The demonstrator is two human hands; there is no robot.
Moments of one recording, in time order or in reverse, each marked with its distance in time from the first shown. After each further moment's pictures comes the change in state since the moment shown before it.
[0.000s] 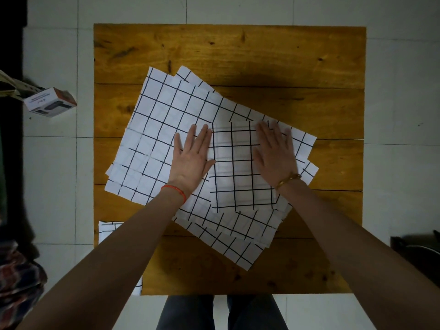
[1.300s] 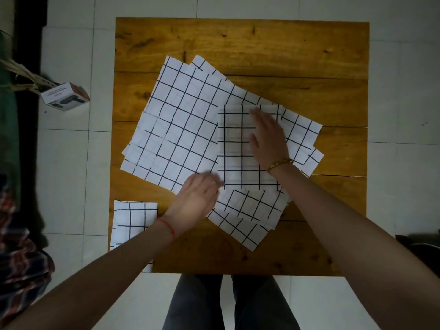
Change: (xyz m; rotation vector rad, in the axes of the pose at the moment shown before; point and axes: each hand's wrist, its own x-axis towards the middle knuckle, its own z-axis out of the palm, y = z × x) left_hand -0.127 0.007 0.024 -0.268 0.222 0.382; right_hand -0.003 -0.044 -0.010 0.389 0.181 0.002
